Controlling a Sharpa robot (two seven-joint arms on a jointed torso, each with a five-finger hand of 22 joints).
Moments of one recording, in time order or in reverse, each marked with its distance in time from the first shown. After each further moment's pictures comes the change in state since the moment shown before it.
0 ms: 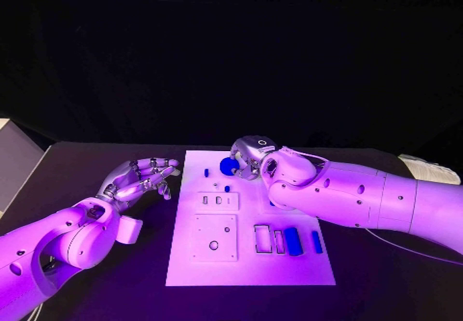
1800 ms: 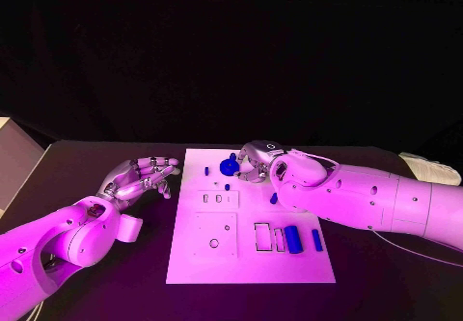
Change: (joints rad) left arm -0.003 -0.001 0.000 -0.005 -0.001 0.001 -0.006; left_hand 0.000 0.000 0.005 -0.005 0.000 -0.007 0.000 0.000 0.002 -0.007 0.000 0.006 0.000 0.000 0.000 0.000 -0.002 0.000 -0.004 0.004 0.007 0.002; right arm -0.011 -0.063 -0.008 0.042 0.048 0.027 0.024; right_hand -0.147 0.074 -0.107 0.047 0.010 -0.029 -0.003 -0.048 -0.005 0.000 0.000 -0.013 0.001 0.000 0.000 0.000 0.000 0.000 -0.004 0.004 0.000 -0.001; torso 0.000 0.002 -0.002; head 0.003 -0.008
